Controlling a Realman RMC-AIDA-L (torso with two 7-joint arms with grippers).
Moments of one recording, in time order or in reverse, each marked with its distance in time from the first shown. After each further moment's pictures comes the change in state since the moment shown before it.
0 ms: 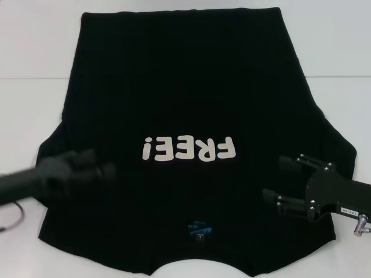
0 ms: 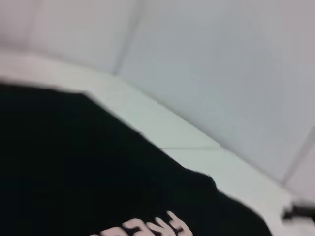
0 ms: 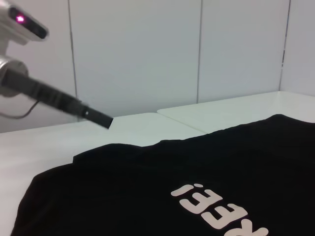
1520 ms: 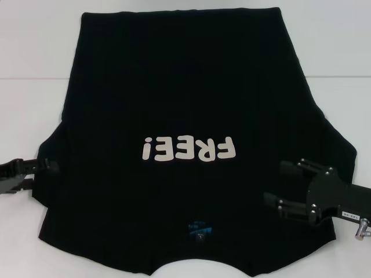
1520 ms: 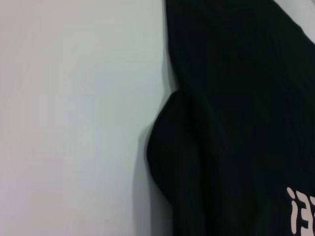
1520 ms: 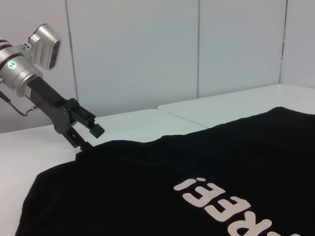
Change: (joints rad) left arm -0.080 0.121 0.013 0.016 0.341 -0.266 -0.825; right arm -0.009 -0.001 -0.009 0.003 -0.003 0.001 0.020
